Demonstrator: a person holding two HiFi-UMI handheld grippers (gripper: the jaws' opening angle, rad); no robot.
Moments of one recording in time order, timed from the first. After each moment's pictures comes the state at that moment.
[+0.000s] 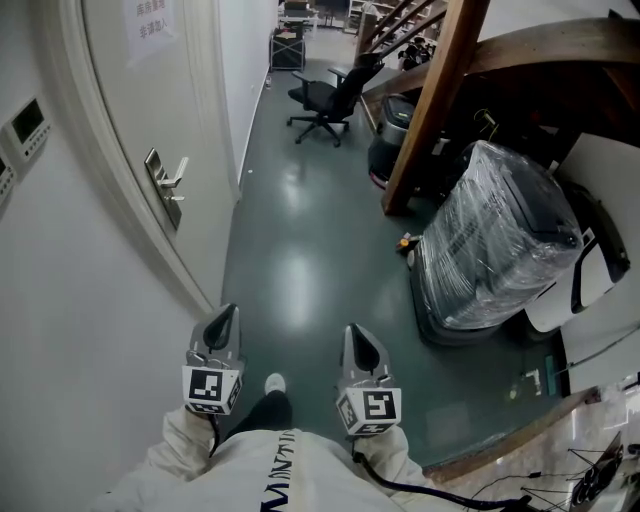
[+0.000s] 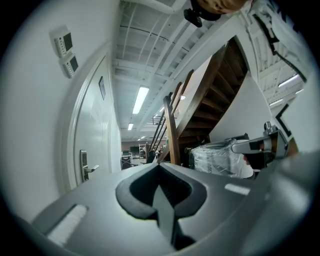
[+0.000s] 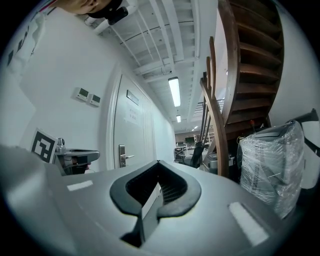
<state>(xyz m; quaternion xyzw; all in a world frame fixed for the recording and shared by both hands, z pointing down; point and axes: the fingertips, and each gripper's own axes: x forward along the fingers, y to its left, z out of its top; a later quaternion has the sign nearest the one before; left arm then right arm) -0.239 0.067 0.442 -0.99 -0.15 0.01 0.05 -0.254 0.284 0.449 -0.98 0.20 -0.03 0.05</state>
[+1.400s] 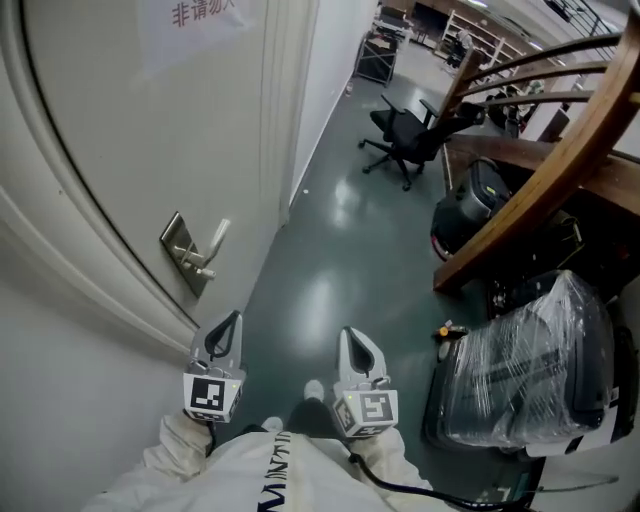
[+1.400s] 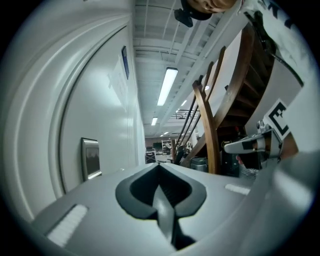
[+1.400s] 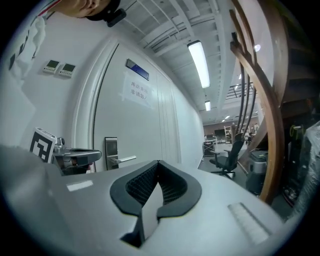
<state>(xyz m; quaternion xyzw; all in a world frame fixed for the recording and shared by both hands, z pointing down) 0.045 -0.093 0.463 -1.00 -0.01 -0.01 0.04 0.100 0.098 0.460 -0.93 0.36 -0.07 0.02</state>
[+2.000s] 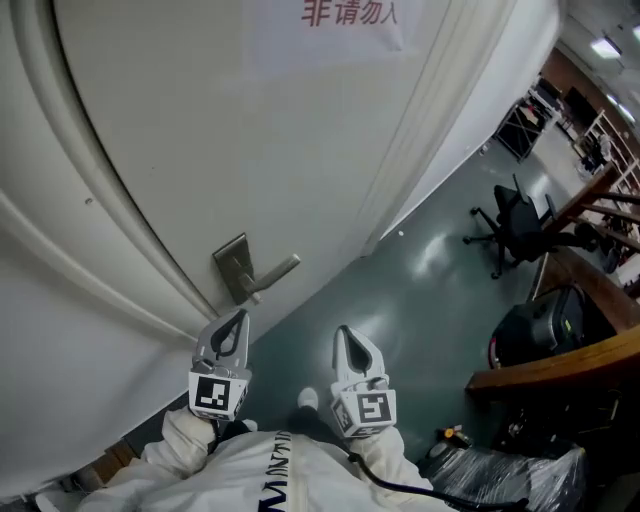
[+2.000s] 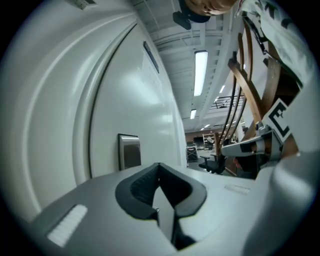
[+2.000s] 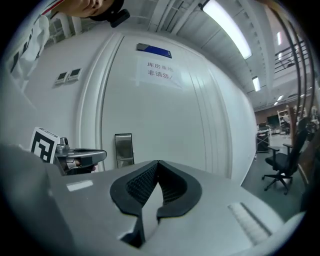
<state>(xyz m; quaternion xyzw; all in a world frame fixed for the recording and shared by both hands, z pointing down) 0.073 -0.181 0.457 -0.97 0.25 -0.02 0.03 0.200 -0.058 0.463 -0.79 0.61 -0.08 0.00</state>
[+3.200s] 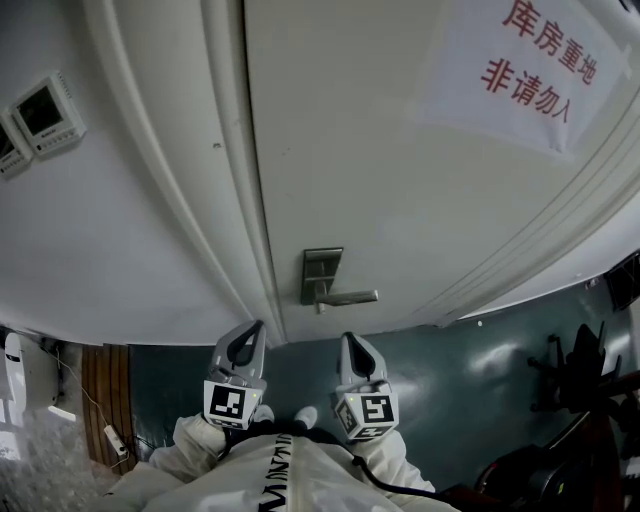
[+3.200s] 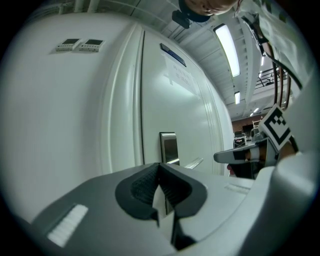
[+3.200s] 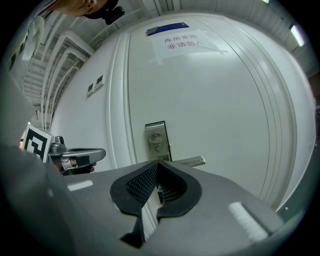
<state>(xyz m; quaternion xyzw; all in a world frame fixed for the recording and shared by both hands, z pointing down) -0.004 -0.165 0.464 -0.86 0.52 -0.05 0.02 0.153 -0.151 0.487 -0.57 0.81 -0.12 -0.01</state>
